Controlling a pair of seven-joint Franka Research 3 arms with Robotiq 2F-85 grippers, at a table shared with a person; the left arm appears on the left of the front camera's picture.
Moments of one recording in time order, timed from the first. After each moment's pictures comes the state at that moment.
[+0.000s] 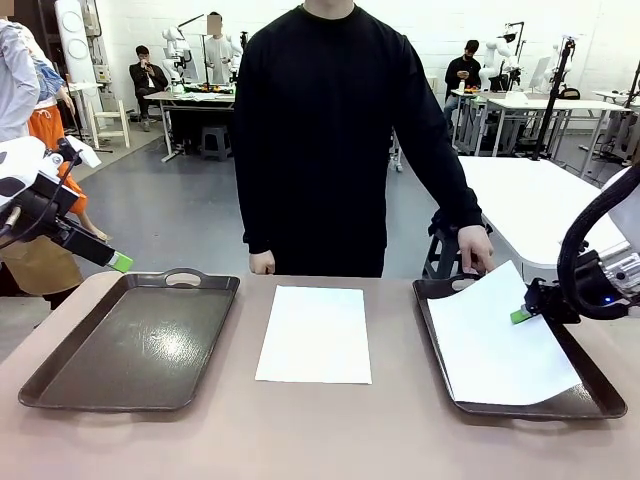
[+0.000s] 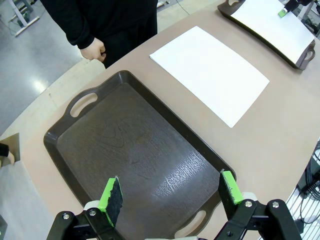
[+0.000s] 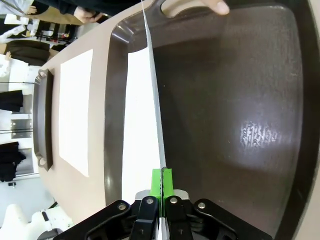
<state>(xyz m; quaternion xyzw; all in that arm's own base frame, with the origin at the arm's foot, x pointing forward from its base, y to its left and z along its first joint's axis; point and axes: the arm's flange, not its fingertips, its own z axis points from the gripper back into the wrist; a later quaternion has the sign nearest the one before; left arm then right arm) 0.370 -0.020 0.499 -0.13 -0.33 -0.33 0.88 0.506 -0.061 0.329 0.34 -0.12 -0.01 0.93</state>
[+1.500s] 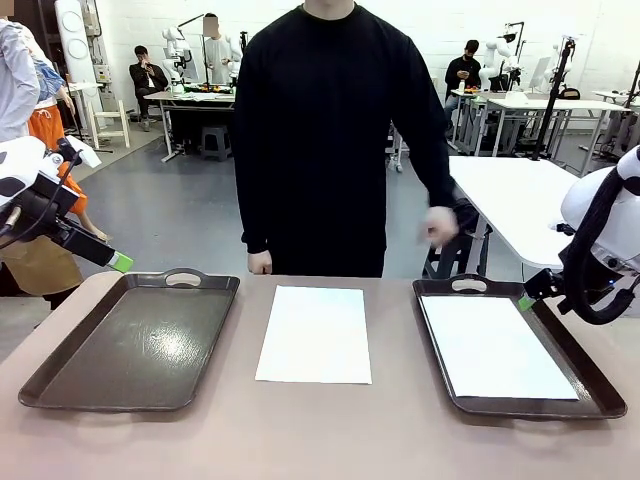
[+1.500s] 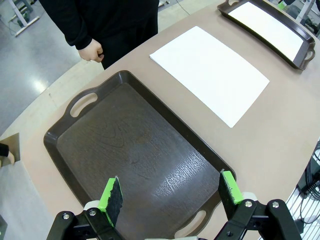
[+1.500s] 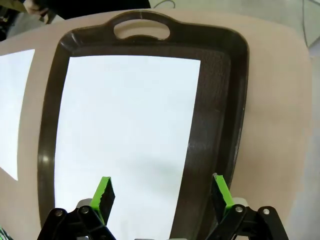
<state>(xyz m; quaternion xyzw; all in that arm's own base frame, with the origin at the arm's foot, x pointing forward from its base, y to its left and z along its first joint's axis) 0.370 -0.020 0.499 -0.13 -0.33 -0.33 0.88 0.520 -0.062 0.362 0.13 -0.18 0.07 0.97</state>
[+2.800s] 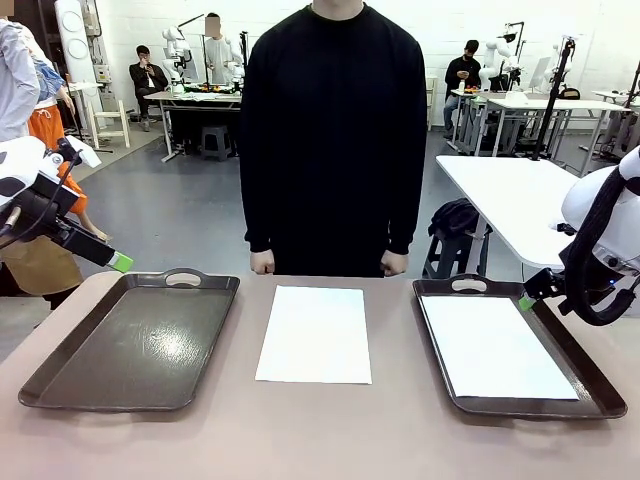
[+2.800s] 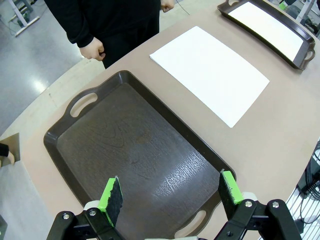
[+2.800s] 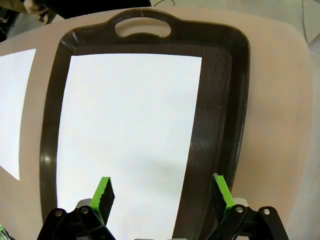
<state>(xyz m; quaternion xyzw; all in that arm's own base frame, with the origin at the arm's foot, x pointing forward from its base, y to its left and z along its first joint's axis) 0.370 -0.020 0.499 -0.13 -0.33 -0.33 0.88 0.518 -0.060 0.363 0.13 -0.17 0.06 0.97</state>
